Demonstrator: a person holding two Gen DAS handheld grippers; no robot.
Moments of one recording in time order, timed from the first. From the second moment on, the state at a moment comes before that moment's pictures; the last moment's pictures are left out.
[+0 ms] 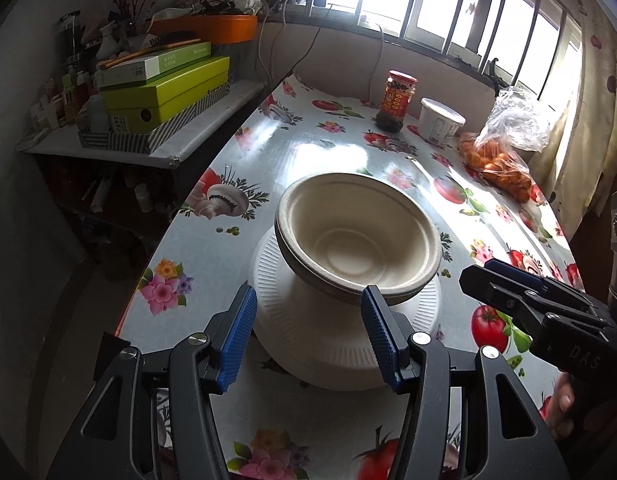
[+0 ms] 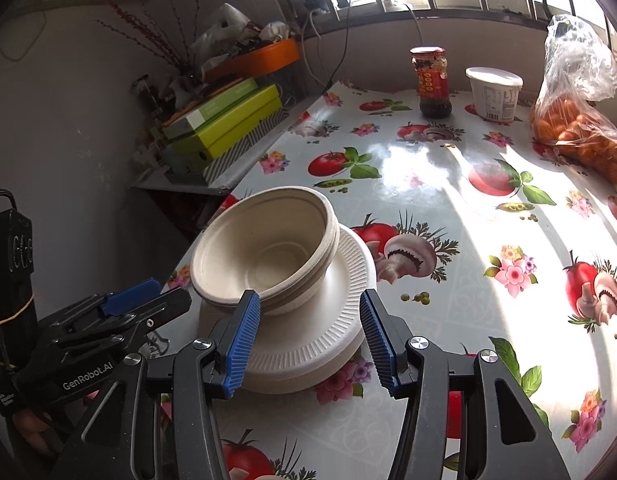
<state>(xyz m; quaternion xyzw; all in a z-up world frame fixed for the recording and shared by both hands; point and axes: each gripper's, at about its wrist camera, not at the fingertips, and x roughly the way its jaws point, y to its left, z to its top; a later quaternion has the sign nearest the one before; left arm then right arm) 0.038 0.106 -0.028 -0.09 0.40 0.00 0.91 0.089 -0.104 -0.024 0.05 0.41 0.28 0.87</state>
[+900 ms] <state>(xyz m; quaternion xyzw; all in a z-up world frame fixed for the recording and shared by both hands) -0.039 0.082 -0.083 -0.05 0.40 0.04 0.91 0.020 -0.118 -0.067 -0.02 0.39 0.25 0.89</state>
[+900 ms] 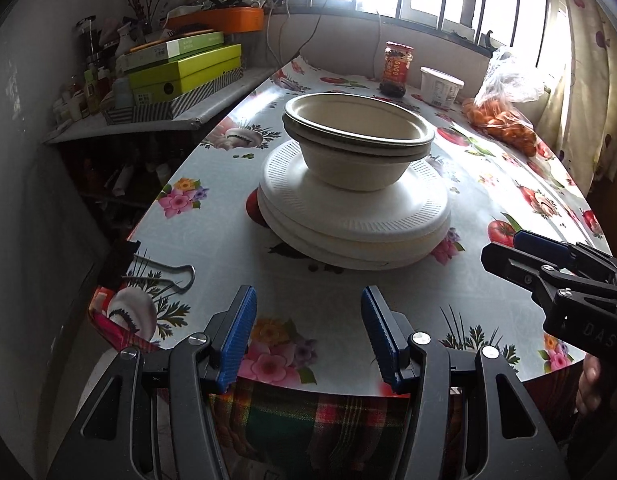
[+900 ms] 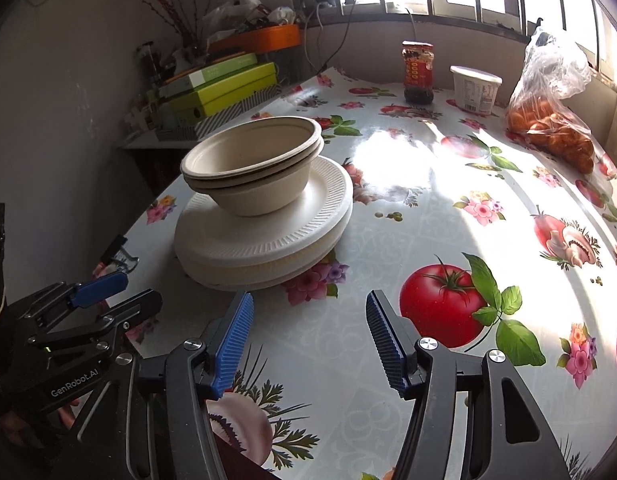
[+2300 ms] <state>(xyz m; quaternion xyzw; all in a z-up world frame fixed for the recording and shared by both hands) -0.036 0.058 -0.108 -0.03 0.41 0.04 0.91 0.008 -0.125 -0.103 -0.07 0.40 0.19 0.89</state>
